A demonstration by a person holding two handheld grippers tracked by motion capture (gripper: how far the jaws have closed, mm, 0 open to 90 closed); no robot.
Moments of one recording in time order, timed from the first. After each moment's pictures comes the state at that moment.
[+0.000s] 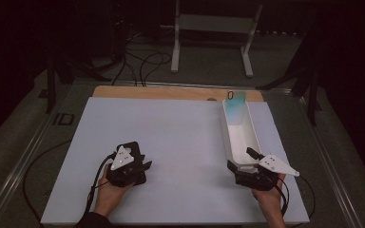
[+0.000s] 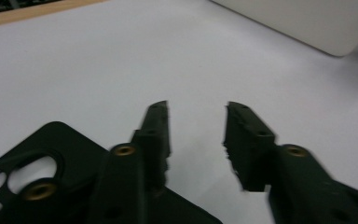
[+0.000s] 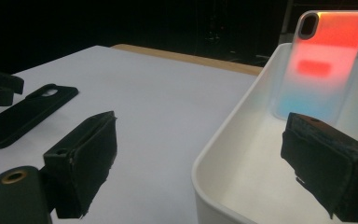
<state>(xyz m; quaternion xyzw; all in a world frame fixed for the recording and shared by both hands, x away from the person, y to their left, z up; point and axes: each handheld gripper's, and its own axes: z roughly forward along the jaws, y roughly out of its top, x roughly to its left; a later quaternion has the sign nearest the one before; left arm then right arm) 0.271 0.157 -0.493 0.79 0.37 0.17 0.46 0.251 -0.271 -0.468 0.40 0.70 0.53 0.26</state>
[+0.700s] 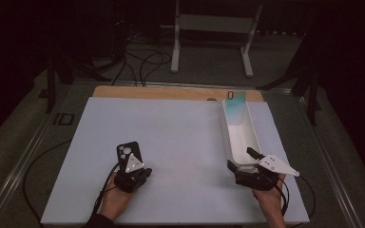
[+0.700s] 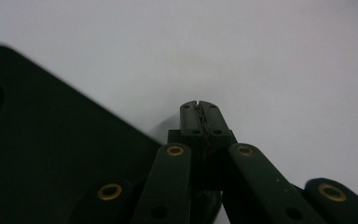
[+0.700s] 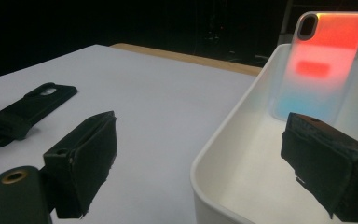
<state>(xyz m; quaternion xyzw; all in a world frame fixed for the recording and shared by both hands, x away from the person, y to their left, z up) 0.267 0.141 -0.522 0.83 0.40 0.13 0.37 0.251 -0.271 -0.468 0.40 0.70 0.53 0.27</state>
